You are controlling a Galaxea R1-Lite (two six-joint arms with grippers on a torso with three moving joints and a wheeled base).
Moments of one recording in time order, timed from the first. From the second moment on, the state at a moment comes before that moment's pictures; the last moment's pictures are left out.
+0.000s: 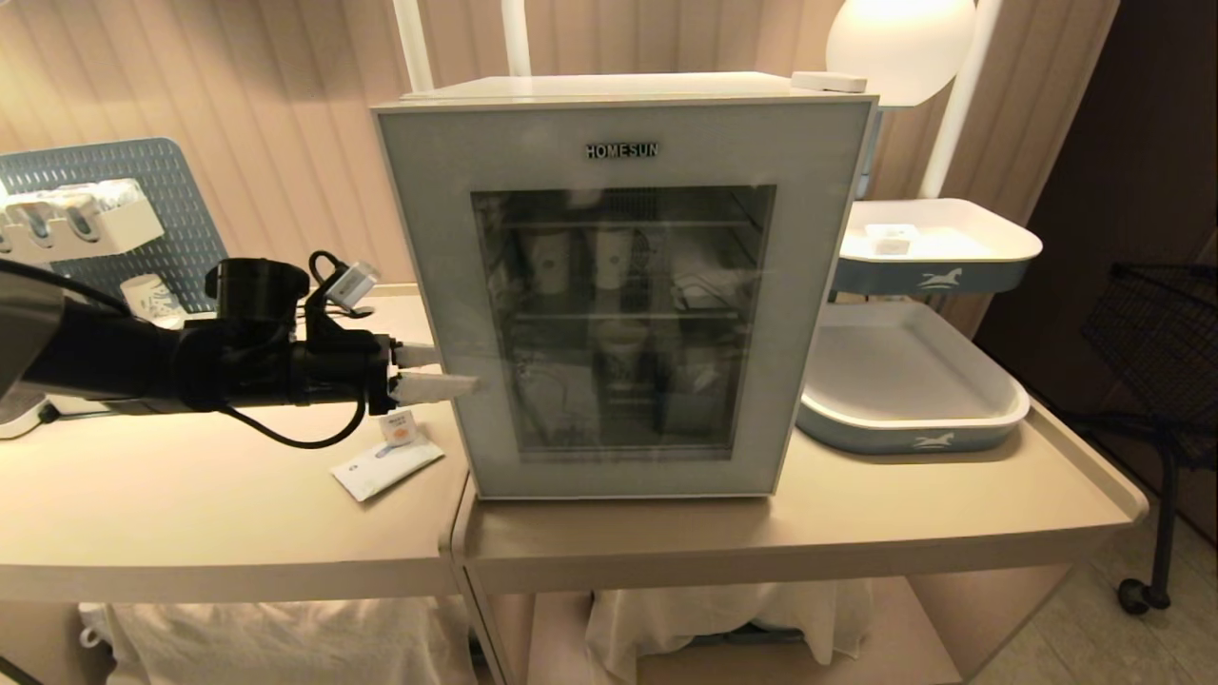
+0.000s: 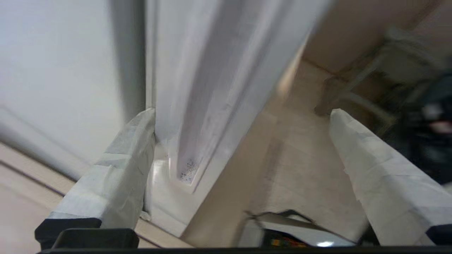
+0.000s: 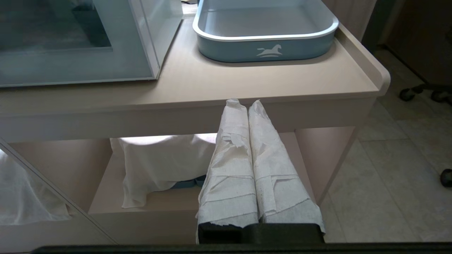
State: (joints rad) left arm -0.01 2.02 -1.28 -0.14 -1.19 0.33; right arm 0.01 0.00 0.00 0.02 0.00 0.00
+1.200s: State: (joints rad) left arm 0.14 1.67 -0.90 -0.18 -1.28 0.21; right arm 0.01 0.00 0.00 0.02 0.00 -0.01
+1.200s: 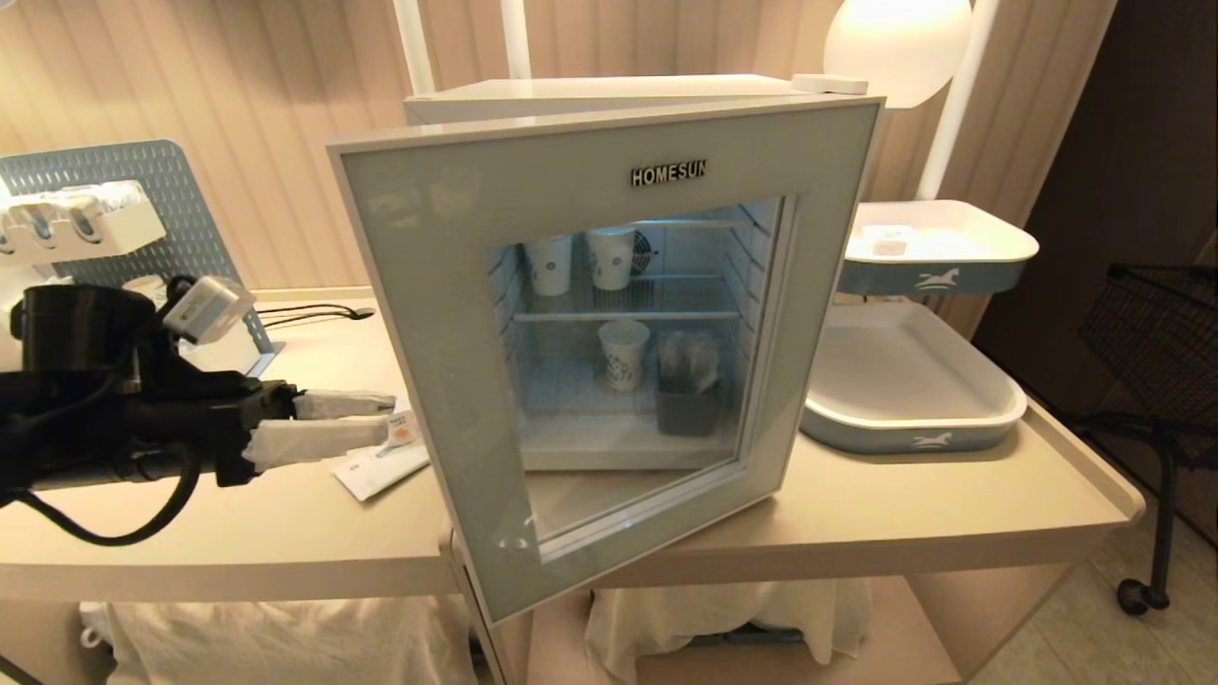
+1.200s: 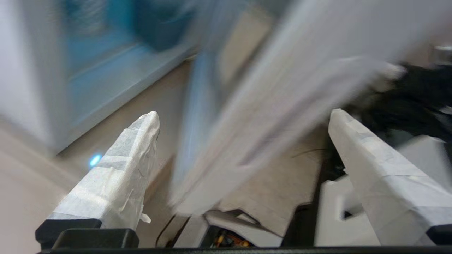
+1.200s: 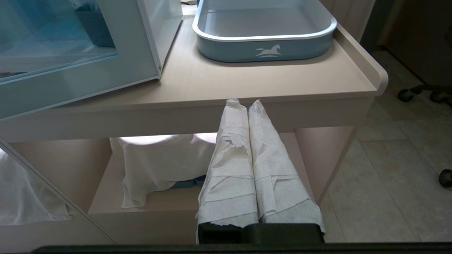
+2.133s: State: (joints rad) left arm -0.23 1.69 -0.82 -0.17 -1.18 0.14; right arm 0.01 0.00 0.00 0.02 0.00 0.00
